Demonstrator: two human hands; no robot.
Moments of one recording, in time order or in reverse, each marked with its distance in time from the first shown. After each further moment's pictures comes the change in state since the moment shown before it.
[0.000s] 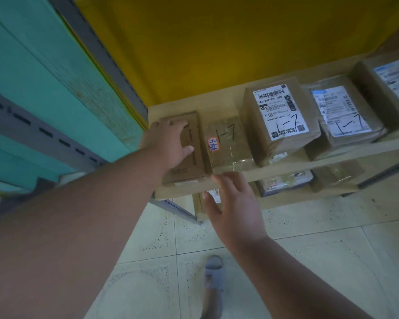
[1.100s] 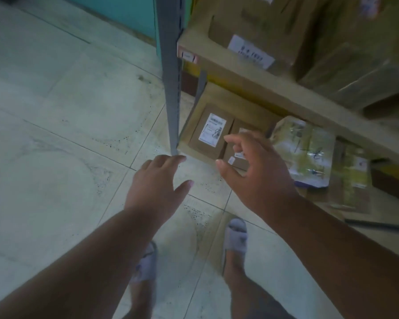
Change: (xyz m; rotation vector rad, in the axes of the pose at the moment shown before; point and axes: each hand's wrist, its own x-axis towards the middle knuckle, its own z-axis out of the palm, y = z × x) left_hand -0.190 0.041 0.306 -0.697 0.085 -0.477; right_hand -0.023 0.121 0.073 -0.186 -0.615 -0.387
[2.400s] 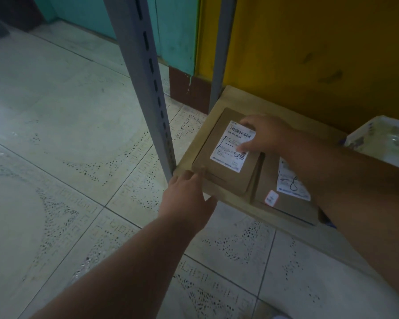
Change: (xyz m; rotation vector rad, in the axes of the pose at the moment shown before) left_hand 0.183 -0.078 0.265 0.027 0.058 -0.087; right_hand 0.241 0.283 0.215 -0.360 -0.302 -0.022
